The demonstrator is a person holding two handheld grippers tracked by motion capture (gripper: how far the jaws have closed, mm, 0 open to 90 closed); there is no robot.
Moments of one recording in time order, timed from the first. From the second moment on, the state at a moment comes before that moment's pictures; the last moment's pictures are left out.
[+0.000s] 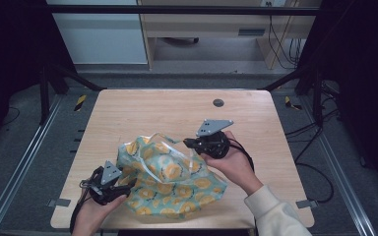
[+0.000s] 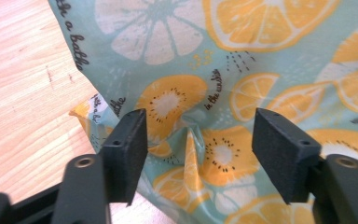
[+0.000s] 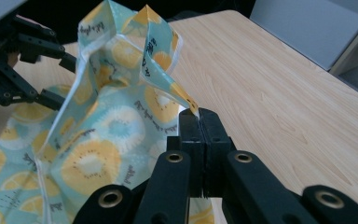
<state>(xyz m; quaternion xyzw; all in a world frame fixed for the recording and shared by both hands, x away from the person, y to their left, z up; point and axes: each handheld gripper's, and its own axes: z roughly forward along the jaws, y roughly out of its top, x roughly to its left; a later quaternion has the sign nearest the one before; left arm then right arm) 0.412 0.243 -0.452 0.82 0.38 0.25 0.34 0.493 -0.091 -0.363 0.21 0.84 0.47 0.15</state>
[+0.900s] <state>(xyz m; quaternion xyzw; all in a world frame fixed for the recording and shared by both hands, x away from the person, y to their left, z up) 0.416 0.281 -0.410 0.76 0.43 0.27 0.41 0.419 -0.051 -0.370 0.12 0.86 0.48 0.12</state>
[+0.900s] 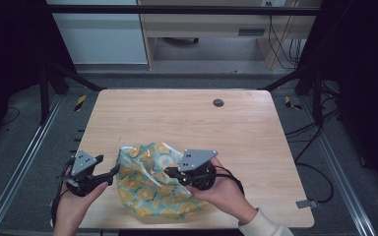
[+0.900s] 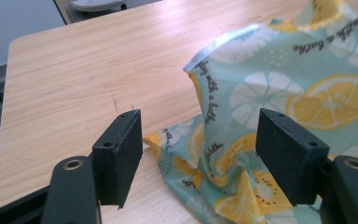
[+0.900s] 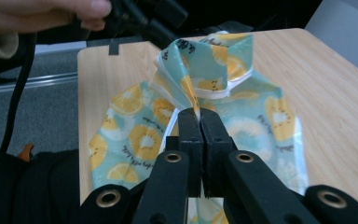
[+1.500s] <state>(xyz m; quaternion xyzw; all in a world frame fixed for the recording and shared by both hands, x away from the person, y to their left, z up) 0.414 0.231 -0.356 0.78 0.37 0.28 0.42 0.389 -0.038 -0.415 0.10 0.88 0.46 0.09</state>
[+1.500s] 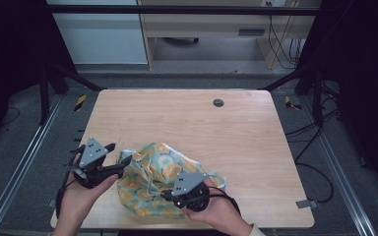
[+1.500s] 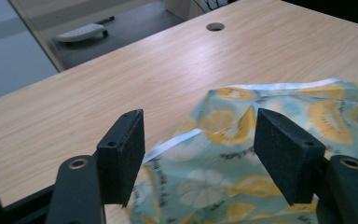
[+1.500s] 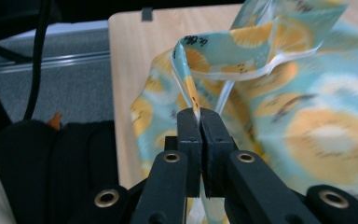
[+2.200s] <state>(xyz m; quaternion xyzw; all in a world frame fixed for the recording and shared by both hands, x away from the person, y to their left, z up) 0.398 0.210 -0.415 0.82 0.35 0.23 0.39 0.392 -0.042 -0.439 0.12 0.88 0.44 0.09</state>
